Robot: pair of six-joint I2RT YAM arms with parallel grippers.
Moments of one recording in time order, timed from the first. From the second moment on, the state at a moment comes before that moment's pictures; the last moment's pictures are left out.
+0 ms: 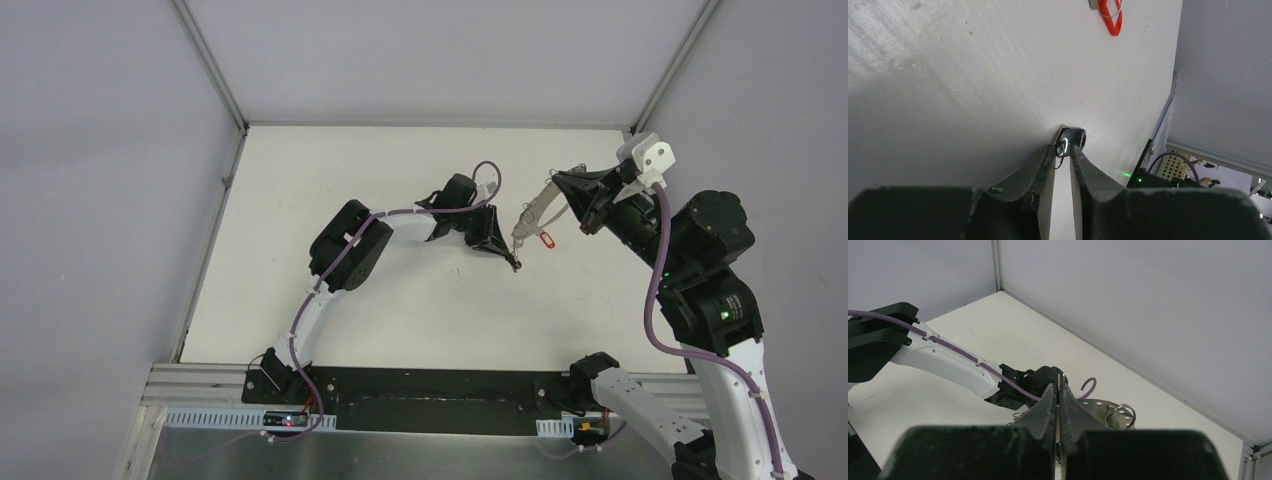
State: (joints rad) left arm -0.74 2.35 1.60 0.15 0.65 -0.68; right arm 0.41 0.79 1.37 -0.54 -0.28 -0.14
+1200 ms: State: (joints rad) left arm -0.59 1.24 1.18 -0.23 0.48 -0.18; right arm 0.41 0.74 1.24 -0.54 -0.45 -0.06
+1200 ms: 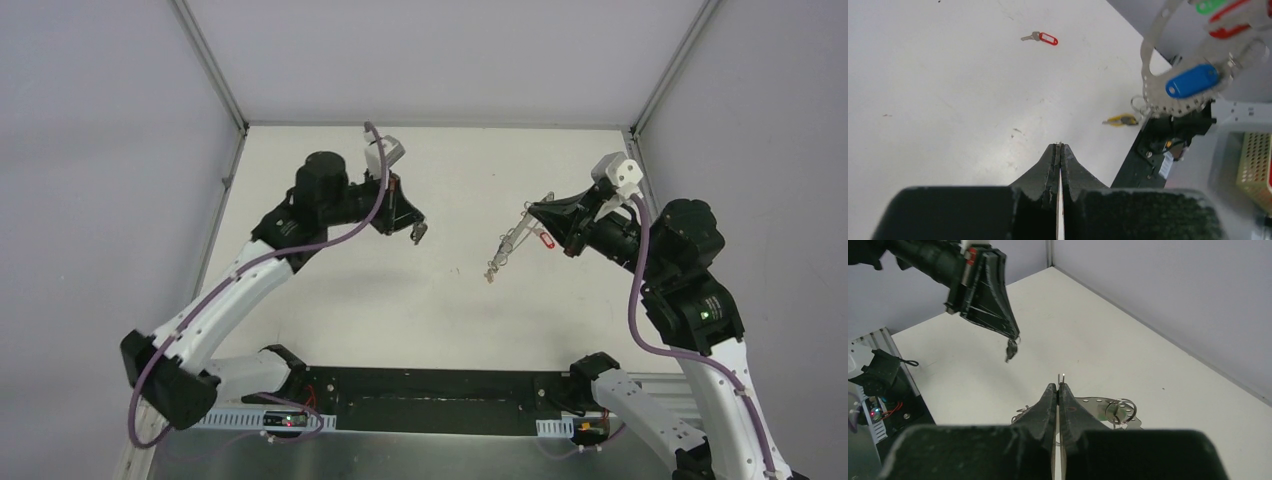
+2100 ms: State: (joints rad) left arm -0.59 0.71 0.83 -0.34 0.55 0.06; right arm 0.41 0.75 1.01 -0.57 -0.81 -0.12
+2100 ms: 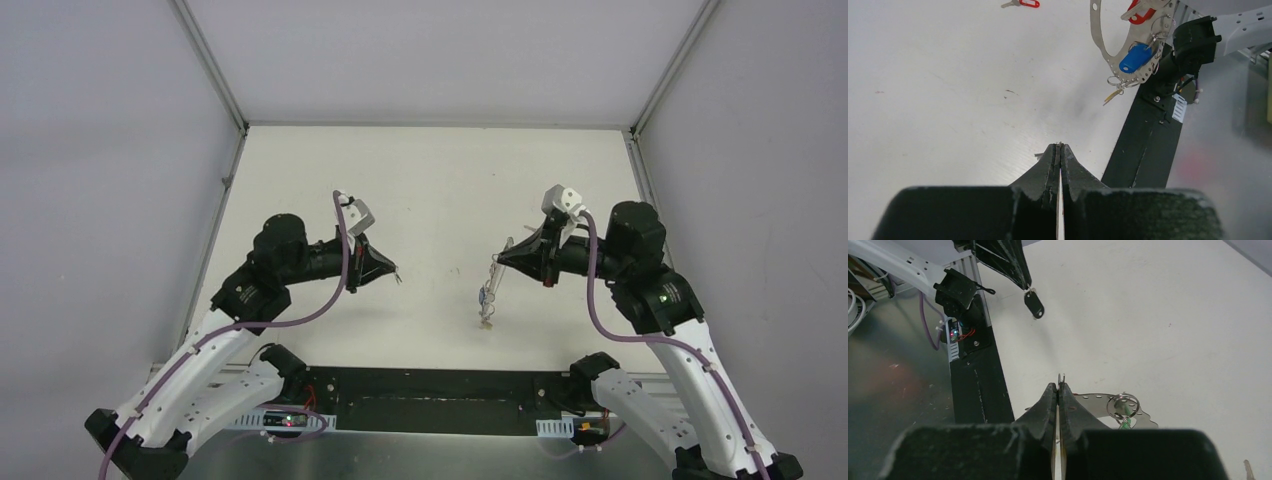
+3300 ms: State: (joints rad) left arm -0.92 0.91 0.72 0.21 0.61 0.02; right arm 0.41 0.66 0.79 -0.55 -1.27 -0.63
